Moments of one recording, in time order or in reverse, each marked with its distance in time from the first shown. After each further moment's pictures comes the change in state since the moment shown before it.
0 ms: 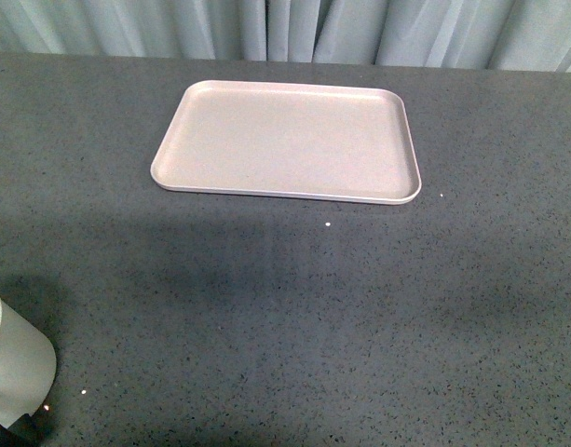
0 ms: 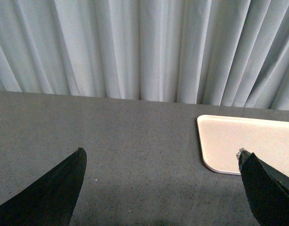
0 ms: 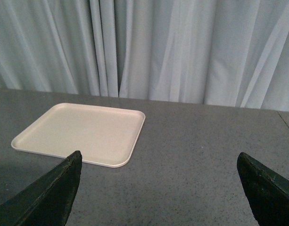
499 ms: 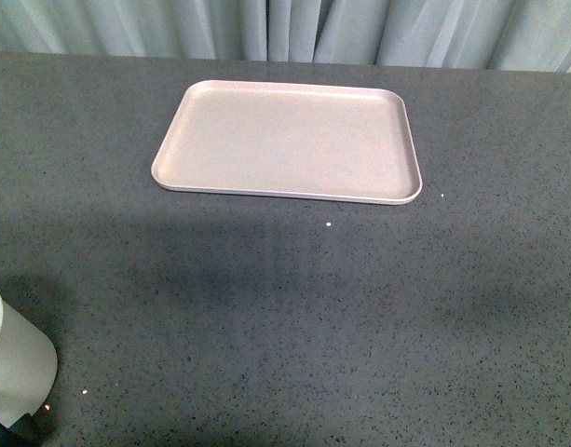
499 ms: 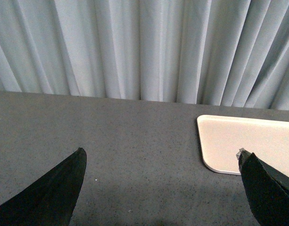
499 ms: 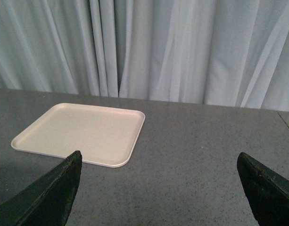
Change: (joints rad) left arm 0.004 0.022 0.014 -0.042 0.007 -0.014; right arm 0.000 0.000 0.000 0.000 0.000 0.000
